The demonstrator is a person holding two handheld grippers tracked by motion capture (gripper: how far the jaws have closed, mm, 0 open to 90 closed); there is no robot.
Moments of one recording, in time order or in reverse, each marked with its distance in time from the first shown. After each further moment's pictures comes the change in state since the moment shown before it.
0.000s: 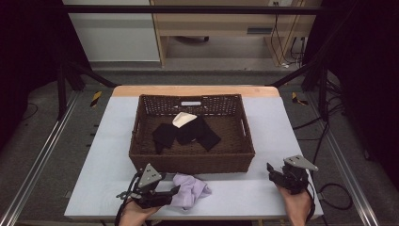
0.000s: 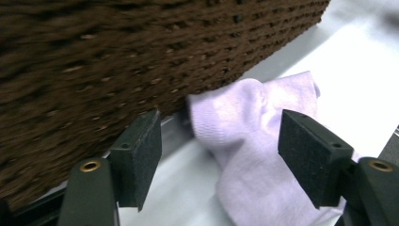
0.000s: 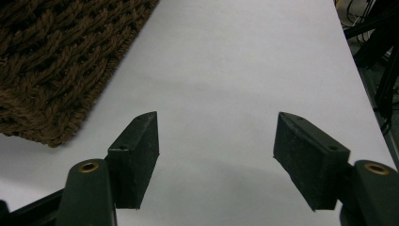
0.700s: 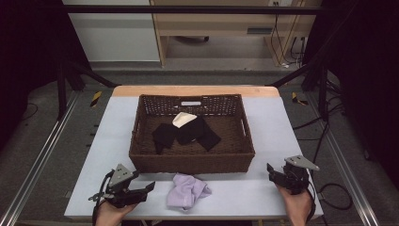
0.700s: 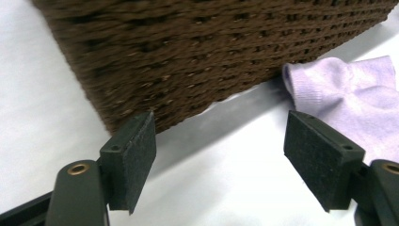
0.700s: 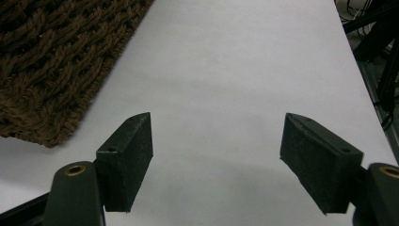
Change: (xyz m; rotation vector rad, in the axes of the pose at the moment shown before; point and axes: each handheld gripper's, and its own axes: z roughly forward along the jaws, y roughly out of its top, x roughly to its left) left arm 0.051 -0.027 -0.038 -0.017 0.112 -0.069; right arm -0.002 -0.001 0.001 0.008 0.000 0.020
